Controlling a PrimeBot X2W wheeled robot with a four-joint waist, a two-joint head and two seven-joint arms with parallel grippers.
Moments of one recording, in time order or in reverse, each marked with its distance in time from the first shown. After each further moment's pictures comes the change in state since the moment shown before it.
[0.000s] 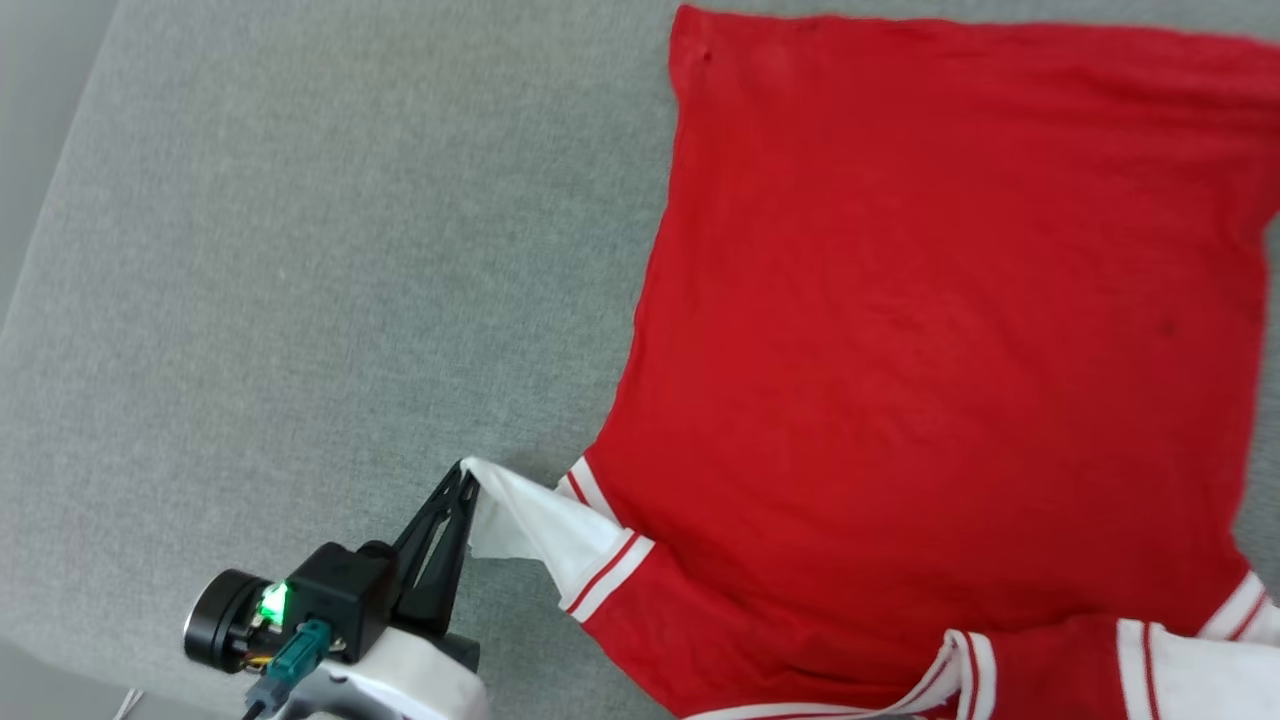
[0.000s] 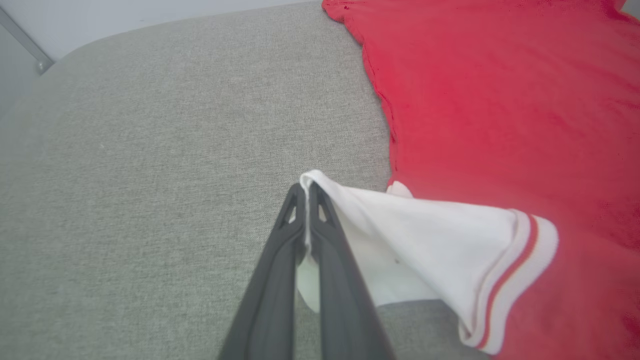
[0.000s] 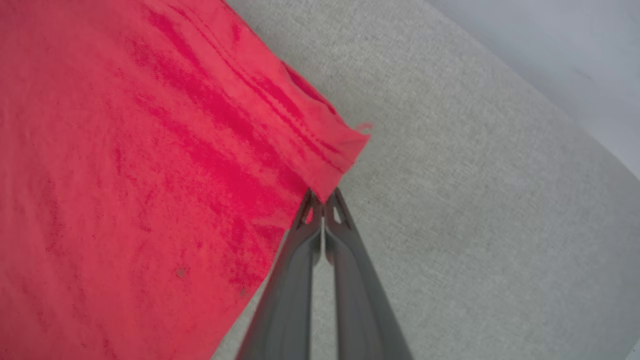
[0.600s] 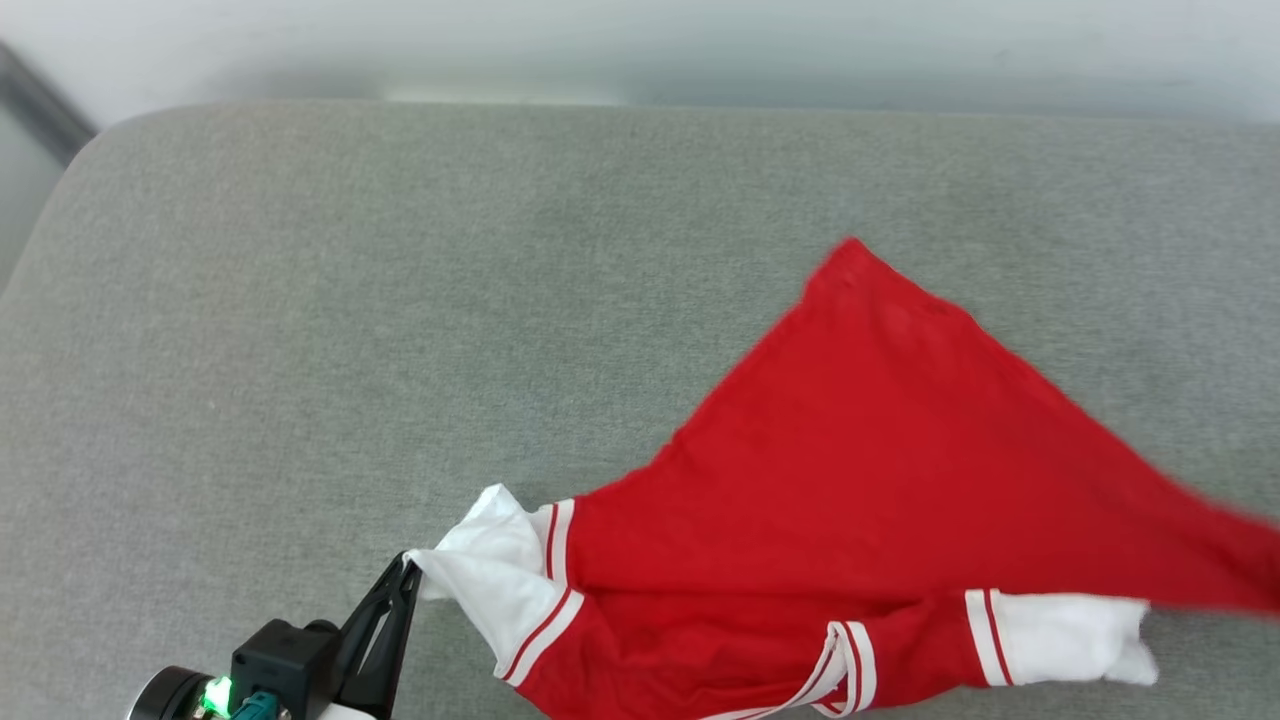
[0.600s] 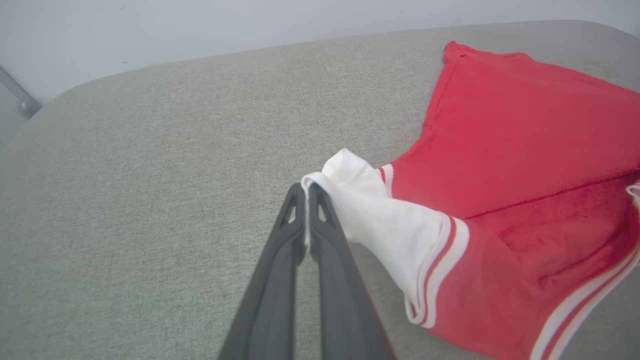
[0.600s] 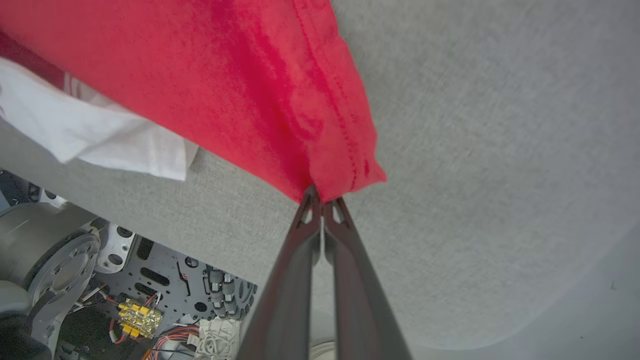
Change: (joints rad) left arm 0.162 0.109 0.021 -0.054 -0.062 0.041 0.002; right arm 0.594 -0.416 0.172 -0.405 0.297 0.000 -0.229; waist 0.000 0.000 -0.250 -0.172
